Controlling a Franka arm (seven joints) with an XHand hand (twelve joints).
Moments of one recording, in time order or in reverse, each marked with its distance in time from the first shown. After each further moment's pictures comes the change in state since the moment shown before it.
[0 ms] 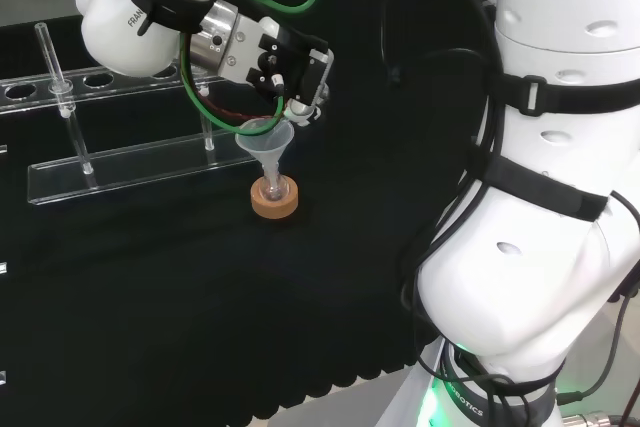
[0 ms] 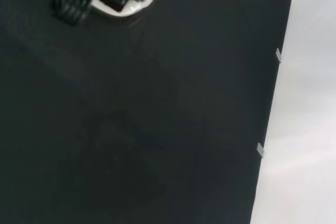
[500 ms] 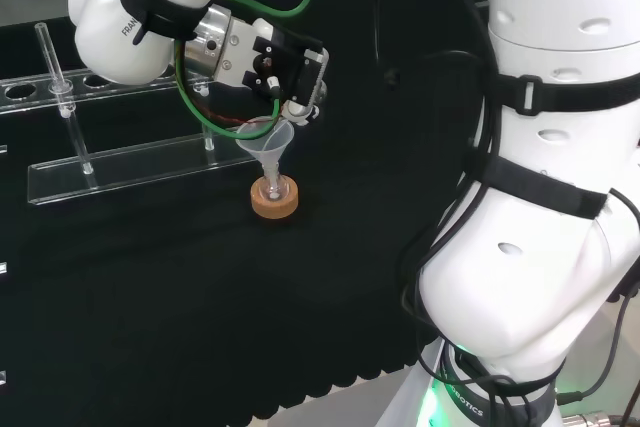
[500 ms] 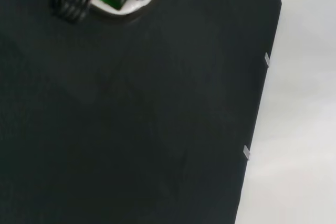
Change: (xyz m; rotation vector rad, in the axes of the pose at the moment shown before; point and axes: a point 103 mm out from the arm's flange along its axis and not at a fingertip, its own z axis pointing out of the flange) arm 0.001 0.000 -0.004 0.000 -0.048 0.006
